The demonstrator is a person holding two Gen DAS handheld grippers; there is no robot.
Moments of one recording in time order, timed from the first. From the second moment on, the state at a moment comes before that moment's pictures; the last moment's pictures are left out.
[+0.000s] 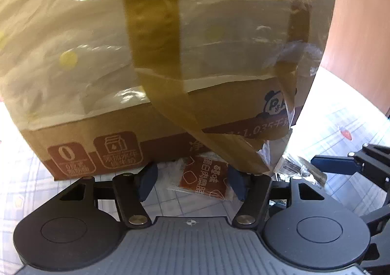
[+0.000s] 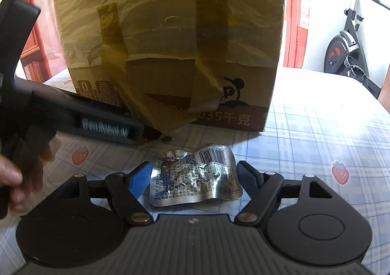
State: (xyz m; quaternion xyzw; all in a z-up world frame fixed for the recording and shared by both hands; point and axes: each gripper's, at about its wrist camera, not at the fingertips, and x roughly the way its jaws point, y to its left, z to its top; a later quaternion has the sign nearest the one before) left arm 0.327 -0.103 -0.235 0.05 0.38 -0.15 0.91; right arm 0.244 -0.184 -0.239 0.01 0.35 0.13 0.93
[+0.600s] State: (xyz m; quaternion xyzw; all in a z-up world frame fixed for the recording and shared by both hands) left arm 0.296 -0.068 -0.227 0.06 0.40 -0.19 0.89; right arm 0.244 -0.183 -0.238 0.01 0.35 0.13 0.93
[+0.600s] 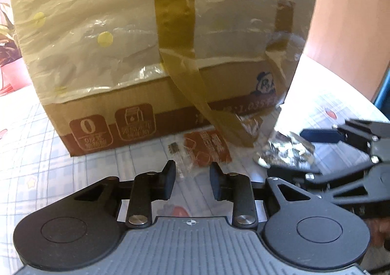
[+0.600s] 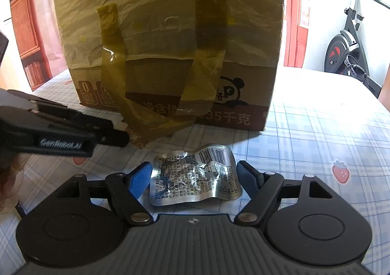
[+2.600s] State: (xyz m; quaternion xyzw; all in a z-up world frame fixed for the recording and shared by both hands) left arm 0.276 -0.029 -0.211 0.05 0.40 -0.30 0.86; right arm 0.245 -0.183 -0.239 0.01 0.35 0.13 0.93
